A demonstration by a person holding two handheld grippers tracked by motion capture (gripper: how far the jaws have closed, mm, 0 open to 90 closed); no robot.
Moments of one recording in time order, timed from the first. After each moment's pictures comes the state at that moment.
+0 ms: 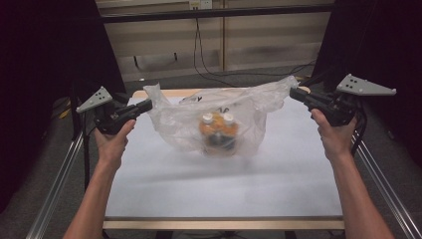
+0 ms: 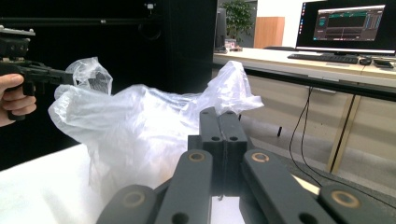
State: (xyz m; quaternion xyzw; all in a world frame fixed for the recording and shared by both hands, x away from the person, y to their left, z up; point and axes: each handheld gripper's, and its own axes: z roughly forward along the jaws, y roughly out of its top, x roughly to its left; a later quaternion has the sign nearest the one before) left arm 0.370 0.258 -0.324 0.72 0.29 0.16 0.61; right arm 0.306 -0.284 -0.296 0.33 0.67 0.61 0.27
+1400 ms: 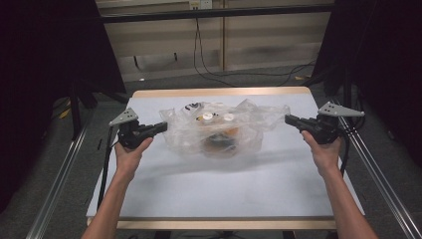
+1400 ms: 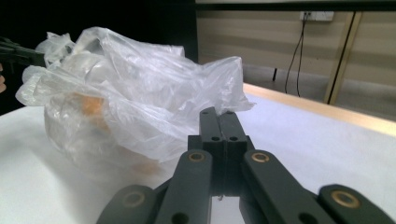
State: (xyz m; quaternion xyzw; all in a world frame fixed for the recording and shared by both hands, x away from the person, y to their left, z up) left arm 0.385 0.240 -0.399 0.76 0.31 0.12 0.56; right arm 0.324 -0.297 -0.393 0.41 0.69 0.55 0.22
